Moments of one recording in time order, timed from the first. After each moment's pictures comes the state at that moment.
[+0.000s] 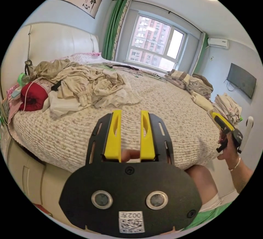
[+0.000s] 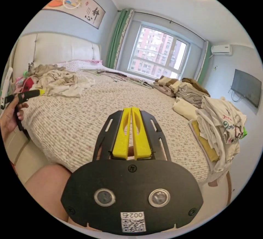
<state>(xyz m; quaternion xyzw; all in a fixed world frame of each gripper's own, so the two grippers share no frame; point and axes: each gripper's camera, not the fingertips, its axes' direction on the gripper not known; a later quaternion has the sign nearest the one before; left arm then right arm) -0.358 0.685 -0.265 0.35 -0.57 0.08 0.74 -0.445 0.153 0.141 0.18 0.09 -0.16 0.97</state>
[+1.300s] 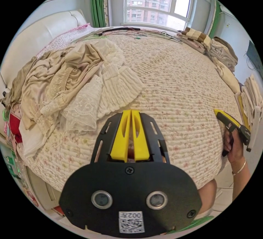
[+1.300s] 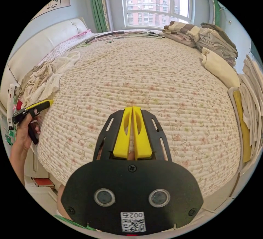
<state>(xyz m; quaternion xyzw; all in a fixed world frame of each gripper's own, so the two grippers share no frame) -0.457 0.513 -0.251 0.15 -0.65 -0.04 0.74 -0.396 -0.002 0.284 -0.06 0.01 -0.06 1.00</state>
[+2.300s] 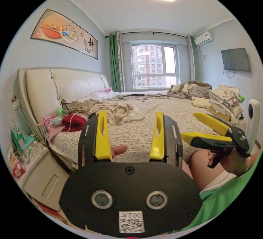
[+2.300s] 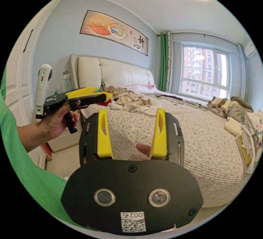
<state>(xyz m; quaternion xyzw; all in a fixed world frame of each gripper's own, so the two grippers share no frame) -0.219 0.929 -0.192 0.39 -0.68 0.20 0.58 -0.525 0.321 -0.054 0.26 -0.22 -0.28 0.90</state>
